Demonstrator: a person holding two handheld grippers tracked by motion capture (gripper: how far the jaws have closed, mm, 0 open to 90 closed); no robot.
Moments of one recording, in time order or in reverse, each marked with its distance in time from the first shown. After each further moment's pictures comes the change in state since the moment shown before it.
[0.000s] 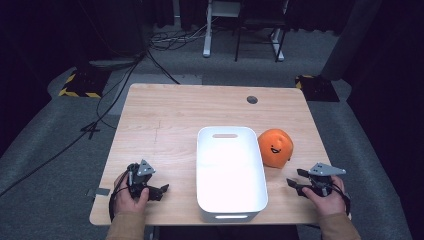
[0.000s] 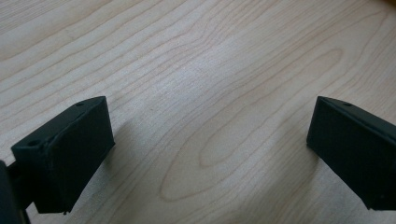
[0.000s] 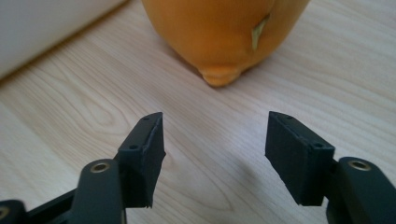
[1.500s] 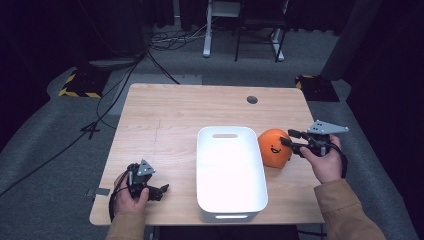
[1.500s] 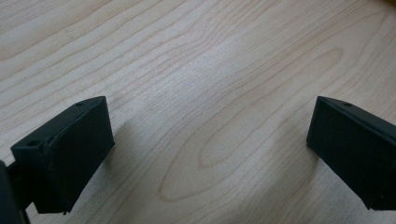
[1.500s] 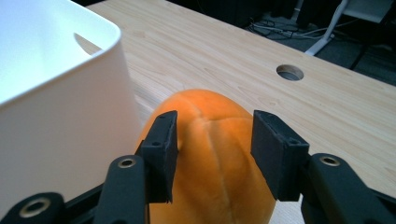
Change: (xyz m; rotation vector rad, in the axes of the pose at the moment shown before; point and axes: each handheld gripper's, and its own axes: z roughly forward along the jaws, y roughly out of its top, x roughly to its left) left arm 0.000 0.000 0.000 -0.001 -0.005 0.000; right arm -0.024 0.122 0.000 -0.187 0.054 -0.050
